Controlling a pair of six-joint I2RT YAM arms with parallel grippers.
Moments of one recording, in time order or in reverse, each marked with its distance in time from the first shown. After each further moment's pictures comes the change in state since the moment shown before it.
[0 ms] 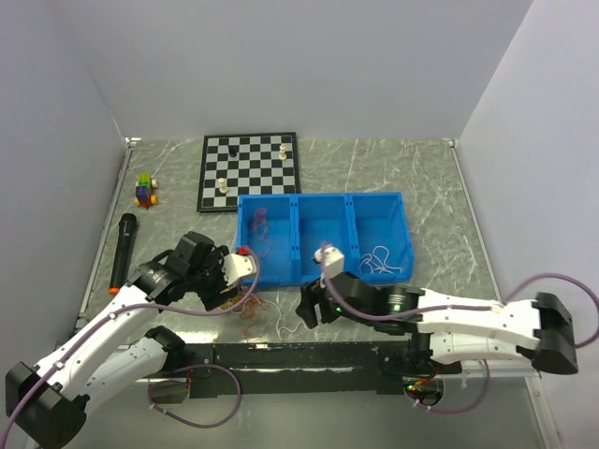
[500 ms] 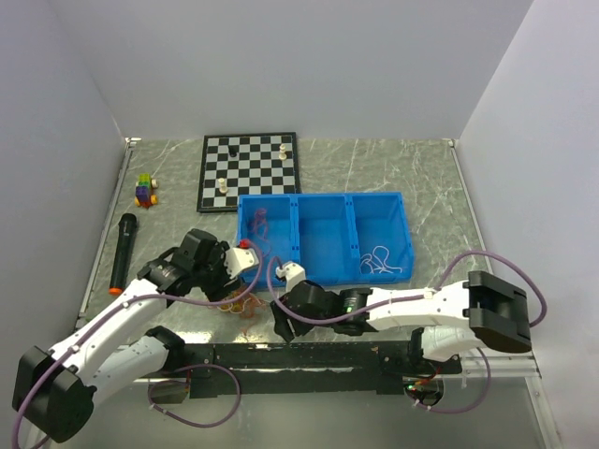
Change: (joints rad) left arm 0.039 0.071 -0.083 0.153 -0.042 -0.024; right arm 0.047 0.407 0.045 0.215 -0.161 -0.010
